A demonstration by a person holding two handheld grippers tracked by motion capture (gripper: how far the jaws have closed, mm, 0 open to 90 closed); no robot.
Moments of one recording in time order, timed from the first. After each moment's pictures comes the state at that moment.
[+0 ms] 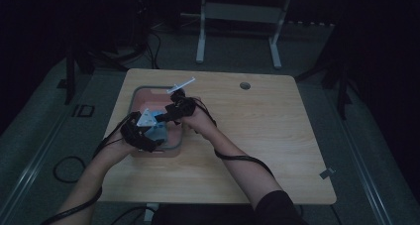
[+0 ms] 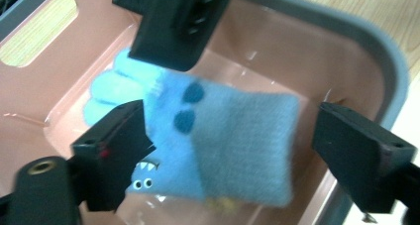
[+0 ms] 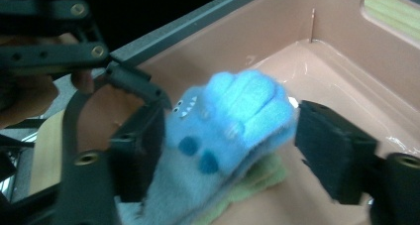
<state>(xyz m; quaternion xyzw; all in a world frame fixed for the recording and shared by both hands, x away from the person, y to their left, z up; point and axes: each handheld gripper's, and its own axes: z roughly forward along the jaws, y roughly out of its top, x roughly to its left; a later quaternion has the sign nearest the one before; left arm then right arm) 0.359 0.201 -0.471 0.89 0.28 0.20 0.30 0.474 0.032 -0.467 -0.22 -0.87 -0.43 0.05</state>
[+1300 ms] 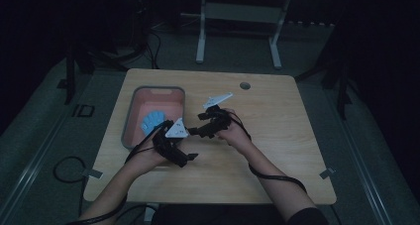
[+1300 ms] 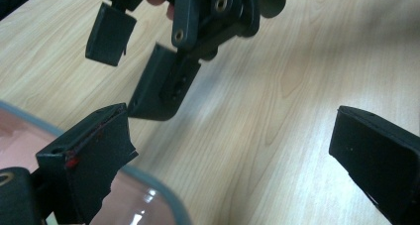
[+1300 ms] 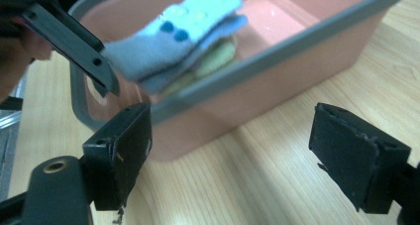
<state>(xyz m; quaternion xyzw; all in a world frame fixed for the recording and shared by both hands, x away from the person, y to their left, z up) 0.331 0.109 -0.461 0.89 0.19 0.14 0.39 0.440 -0.077 -0.482 -0.22 -0.87 -0.44 0.00</state>
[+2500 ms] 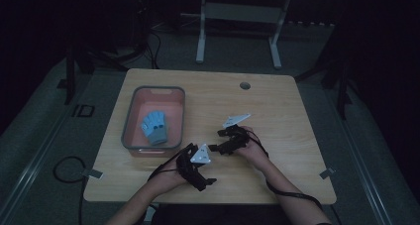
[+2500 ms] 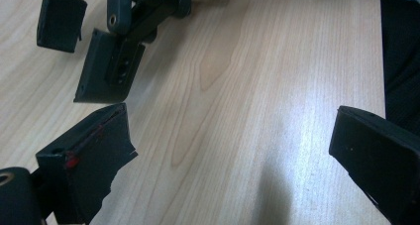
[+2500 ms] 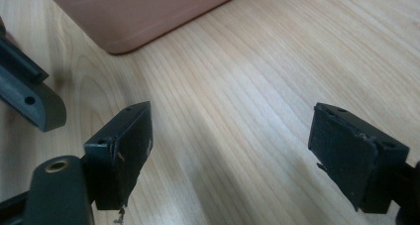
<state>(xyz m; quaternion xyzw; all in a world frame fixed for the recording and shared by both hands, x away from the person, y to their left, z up) 0.305 0.051 -0.525 0.91 0.15 0.09 0.38 0.420 -0.142 -0.542 -0.24 -0.88 -0.41 -0.01</state>
